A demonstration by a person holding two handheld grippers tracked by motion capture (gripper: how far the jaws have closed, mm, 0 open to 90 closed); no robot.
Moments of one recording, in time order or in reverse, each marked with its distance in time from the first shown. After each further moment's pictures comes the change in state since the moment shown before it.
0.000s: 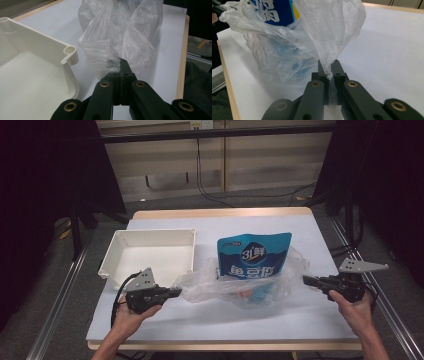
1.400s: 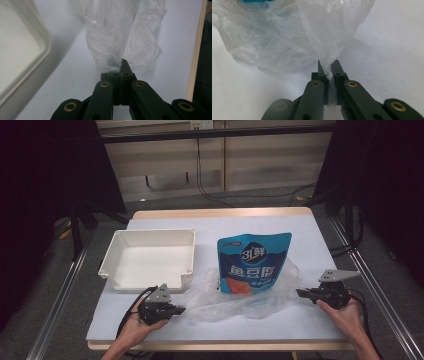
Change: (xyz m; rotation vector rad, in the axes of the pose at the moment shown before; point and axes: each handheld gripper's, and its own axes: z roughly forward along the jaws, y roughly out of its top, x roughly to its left) left arm -0.008 -0.040 0.040 0.246 -0.040 -0.010; right arm -0.003 -0.035 0.034 0.232 -0.078 -0.054
